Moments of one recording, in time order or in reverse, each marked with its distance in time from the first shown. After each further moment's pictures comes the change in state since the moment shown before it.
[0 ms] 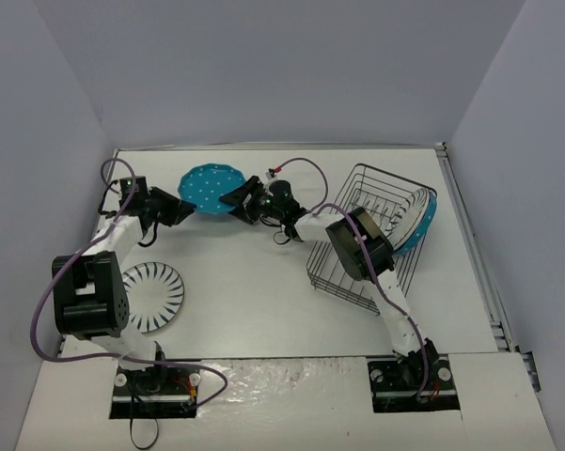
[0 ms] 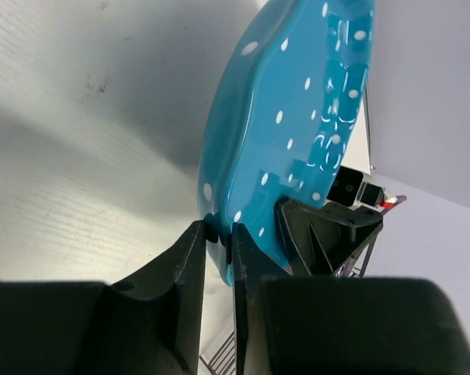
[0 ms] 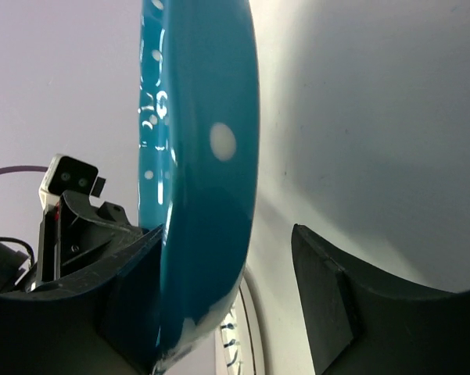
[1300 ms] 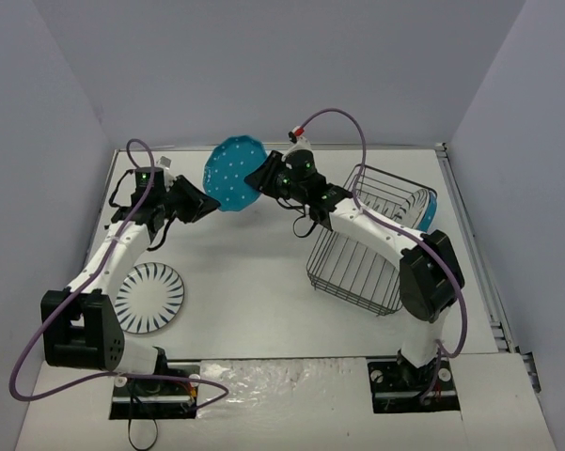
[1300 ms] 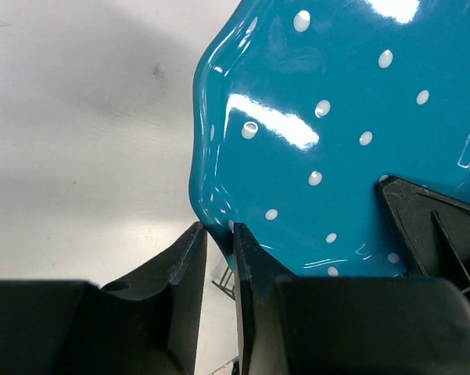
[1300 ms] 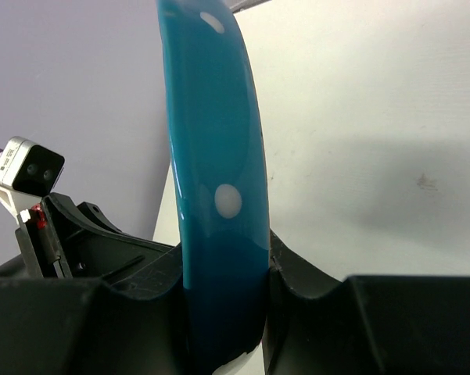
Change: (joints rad) left arm -0.164 -0.205 0.051 -0.157 0.039 0.176; right arm 0.025 -0.626 -0.143 -0.586 0.336 -0.491
